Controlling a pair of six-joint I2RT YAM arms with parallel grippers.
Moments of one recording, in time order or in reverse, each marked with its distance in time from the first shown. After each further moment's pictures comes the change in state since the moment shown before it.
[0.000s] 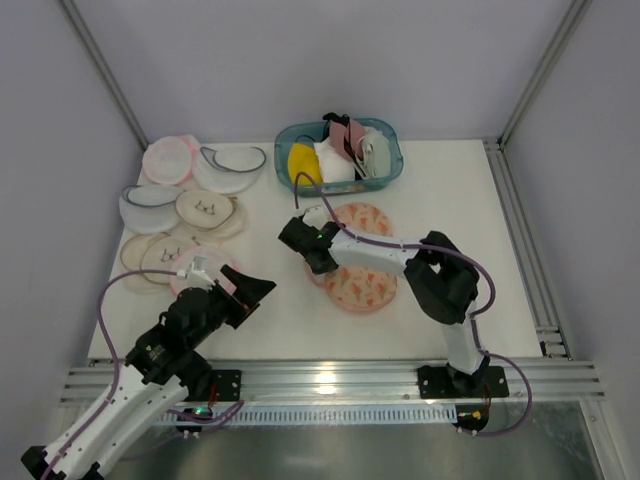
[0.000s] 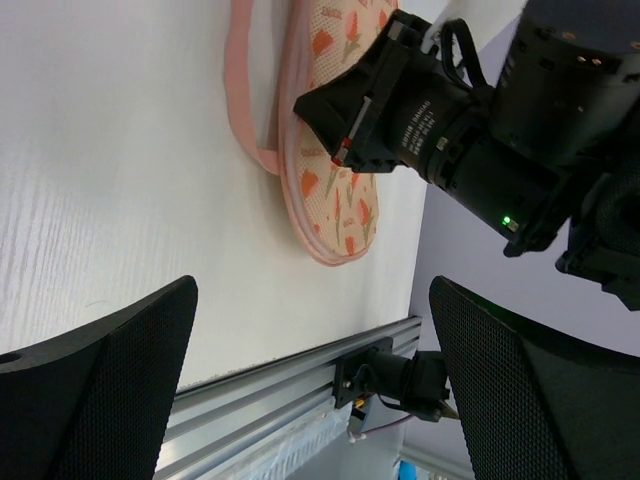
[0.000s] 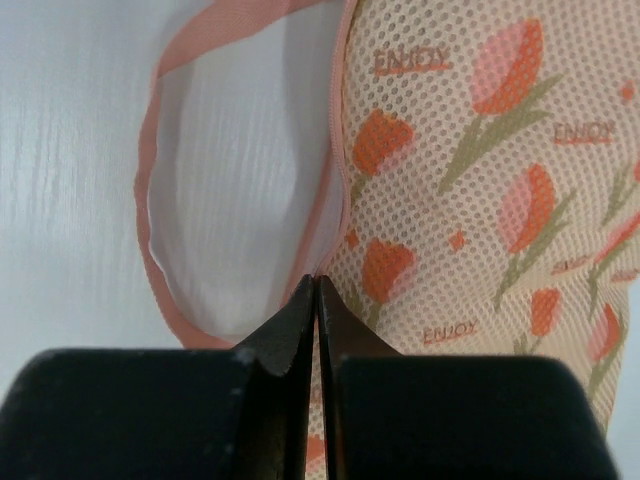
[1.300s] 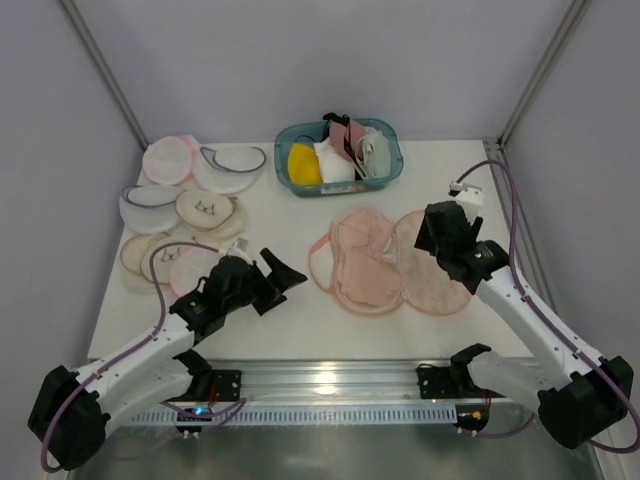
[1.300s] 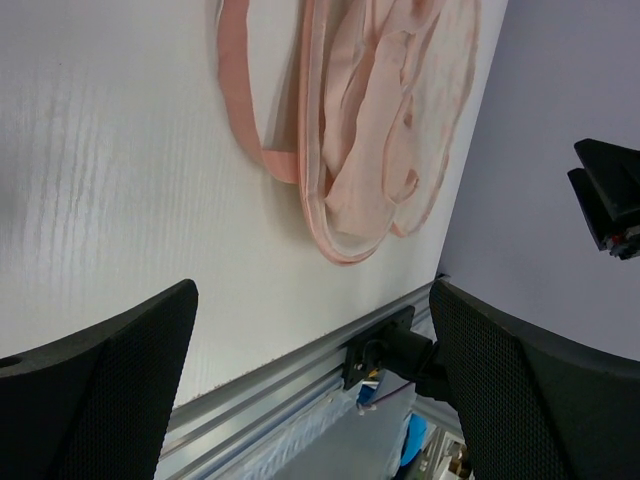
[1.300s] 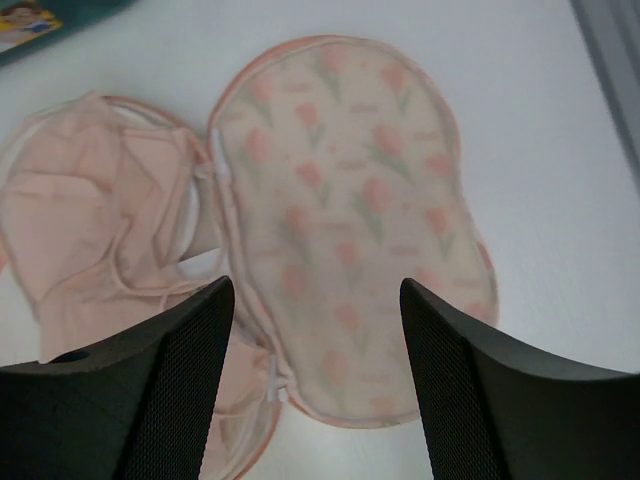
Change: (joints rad) left arm 0.000 0.560 0.058 0.364 0.179 0.031; right arm -0.516 -0.966 -0.576 0.023 0.140 -0.021
